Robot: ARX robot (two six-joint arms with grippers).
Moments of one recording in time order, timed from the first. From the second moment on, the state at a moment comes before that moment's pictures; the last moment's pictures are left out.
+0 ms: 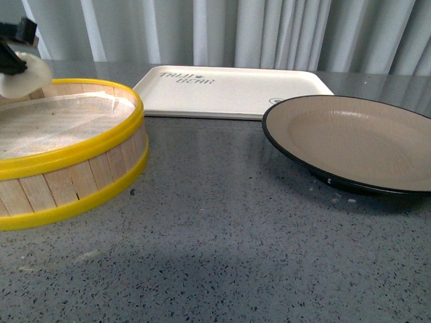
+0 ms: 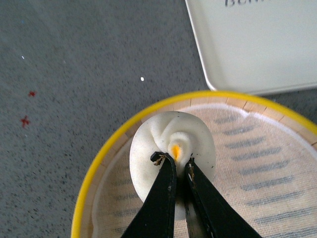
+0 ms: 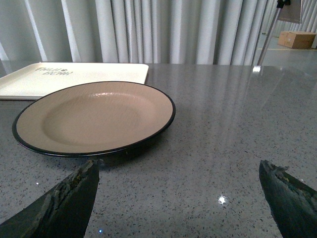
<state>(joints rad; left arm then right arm) -0.05 1.49 1.12 -0.11 0.00 0.18 0.00 0.00 0.01 0.00 0.00 0.00</state>
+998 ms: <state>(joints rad) -0.76 1.76 1.44 -0.10 -0.09 0.25 0.00 0.00 0.01 0.00 0.00 0.00</state>
